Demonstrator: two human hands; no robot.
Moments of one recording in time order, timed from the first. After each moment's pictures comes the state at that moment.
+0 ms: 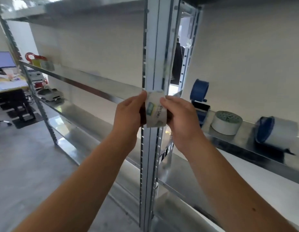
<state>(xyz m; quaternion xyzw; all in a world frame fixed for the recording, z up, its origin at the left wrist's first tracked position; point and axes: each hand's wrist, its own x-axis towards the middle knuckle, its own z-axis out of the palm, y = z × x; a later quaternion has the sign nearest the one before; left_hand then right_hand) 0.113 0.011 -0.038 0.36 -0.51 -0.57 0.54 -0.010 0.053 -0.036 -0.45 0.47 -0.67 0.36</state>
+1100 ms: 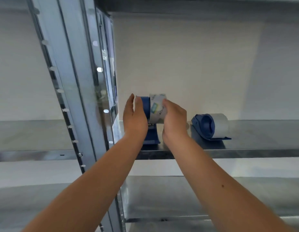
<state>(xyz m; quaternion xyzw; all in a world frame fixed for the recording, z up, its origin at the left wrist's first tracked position) -0.080 -0.091 -0.046 0.22 -0.61 -0.63 0.43 -0.128 -0.018 -0.036 -0.10 0.55 -0.83 0.07</state>
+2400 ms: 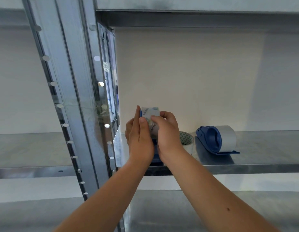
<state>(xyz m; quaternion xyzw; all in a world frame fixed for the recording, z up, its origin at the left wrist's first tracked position) -0.086 -0.093 -0.080 0.17 -0.64 -0.59 0.46 -0.124 -0.035 -0.046 -0.20 0.52 -0.82 0.14</state>
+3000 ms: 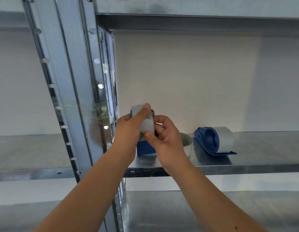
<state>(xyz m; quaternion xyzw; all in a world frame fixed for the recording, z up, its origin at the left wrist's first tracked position) -0.047 -0.102 -0.018 0.10 -0.58 -0.73 0.36 -0.113 -0.012 -0.063 -0.40 0.51 -0.75 0.09</state>
